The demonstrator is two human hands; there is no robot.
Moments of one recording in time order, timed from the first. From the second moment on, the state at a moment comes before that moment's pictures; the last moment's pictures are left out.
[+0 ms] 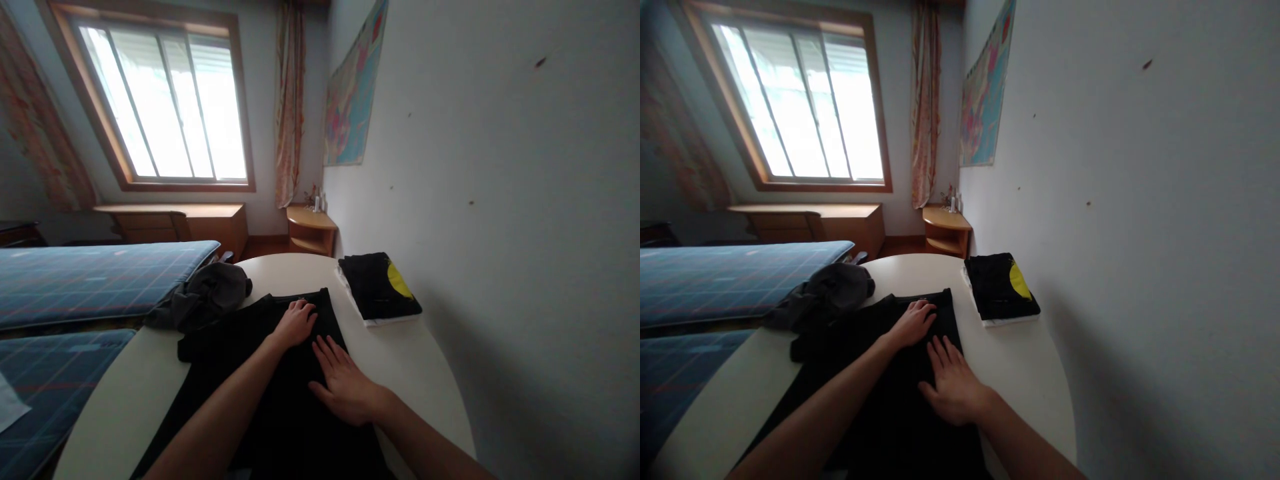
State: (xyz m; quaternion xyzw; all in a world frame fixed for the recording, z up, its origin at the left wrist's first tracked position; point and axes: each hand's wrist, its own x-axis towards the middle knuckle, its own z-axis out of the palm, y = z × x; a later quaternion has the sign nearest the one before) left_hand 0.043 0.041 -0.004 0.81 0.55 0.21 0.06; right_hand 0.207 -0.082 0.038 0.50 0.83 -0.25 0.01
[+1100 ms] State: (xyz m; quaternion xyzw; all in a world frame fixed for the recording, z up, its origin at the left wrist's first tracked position) left_hand 0.025 0.029 0.008 0.77 0.62 0.17 -0.04; right_hand 0.270 -0.032 0.056 0.48 0.86 -0.14 -0.09
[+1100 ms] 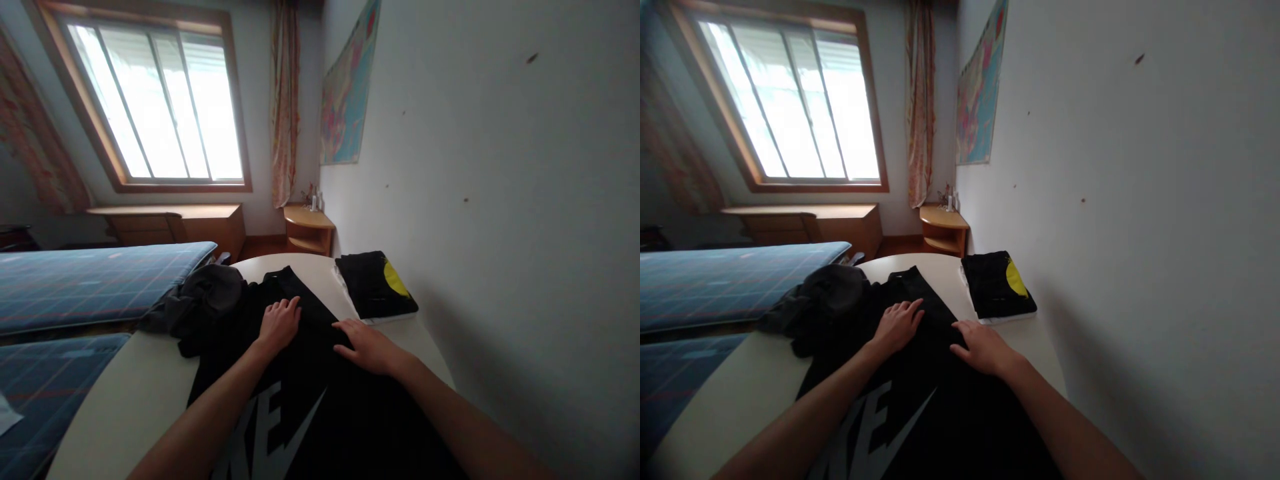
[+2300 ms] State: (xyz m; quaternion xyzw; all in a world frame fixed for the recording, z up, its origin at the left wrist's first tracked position) left_hand -0.003 0.057 -0.017 0.71 0.67 0.21 0.02; right_hand 0.307 -0.105 0.098 0.48 0.80 -0.36 0.01
